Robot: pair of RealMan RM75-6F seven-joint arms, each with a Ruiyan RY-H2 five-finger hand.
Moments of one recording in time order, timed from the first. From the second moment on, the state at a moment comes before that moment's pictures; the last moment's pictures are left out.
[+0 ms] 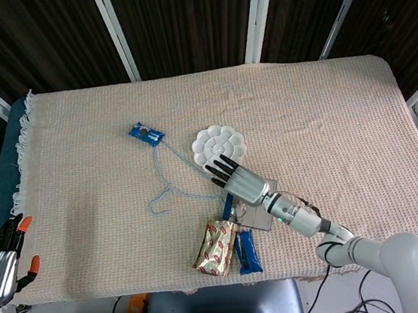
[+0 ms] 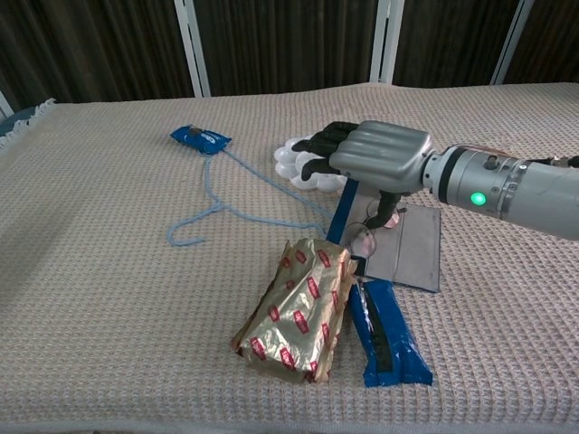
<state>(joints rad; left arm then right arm) -0.13 -1.09 -0.03 -1.63 1.50 1.44 0.04 0.89 -1.75 0.05 -0.88 -1.63 0.96 -0.21</state>
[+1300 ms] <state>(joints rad) -0.13 -1.08 -0.03 -1.63 1.50 1.44 0.04 0.94 -1.85 0.02 -0.74 -1.68 1.04 -0.13</state>
